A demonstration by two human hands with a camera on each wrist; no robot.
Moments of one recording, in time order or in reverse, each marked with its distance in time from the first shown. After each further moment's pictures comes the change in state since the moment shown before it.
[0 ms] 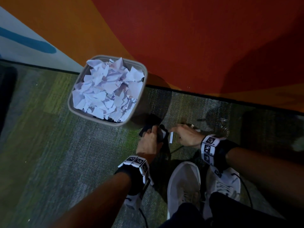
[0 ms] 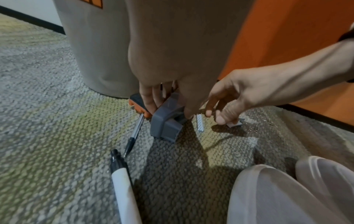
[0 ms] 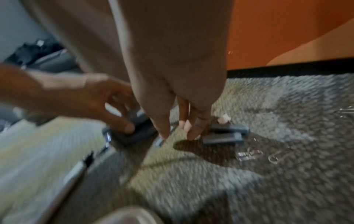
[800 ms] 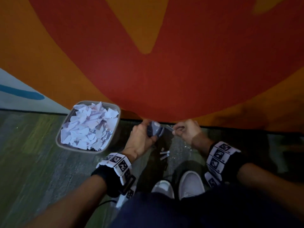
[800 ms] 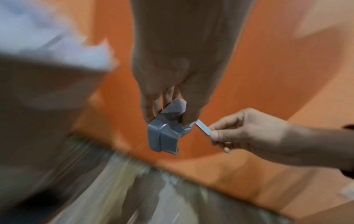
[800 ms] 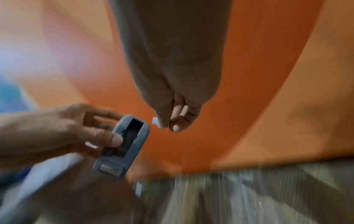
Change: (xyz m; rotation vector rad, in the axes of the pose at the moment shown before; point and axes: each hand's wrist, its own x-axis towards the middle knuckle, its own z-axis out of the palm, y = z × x) left_hand -0.030 0.121 -0.128 -0.292 0.165 0.320; right_hand -0.144 0.001 -0.121 0.428 0.640 0.194
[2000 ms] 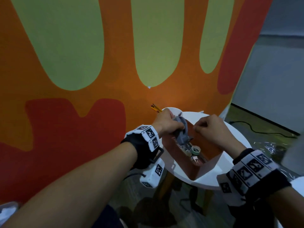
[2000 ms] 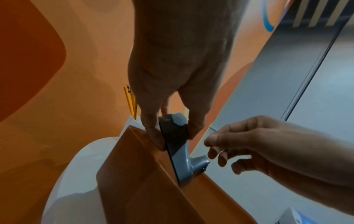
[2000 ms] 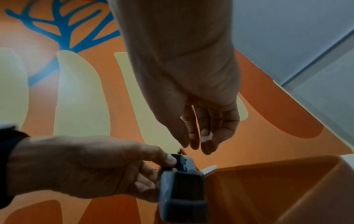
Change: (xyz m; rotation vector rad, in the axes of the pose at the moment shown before) left_hand -0.166 0.542 0.082 -0.128 -0.434 0.574; right_hand -0.433 0.039 -0.373 -0.232 0.910 0.269
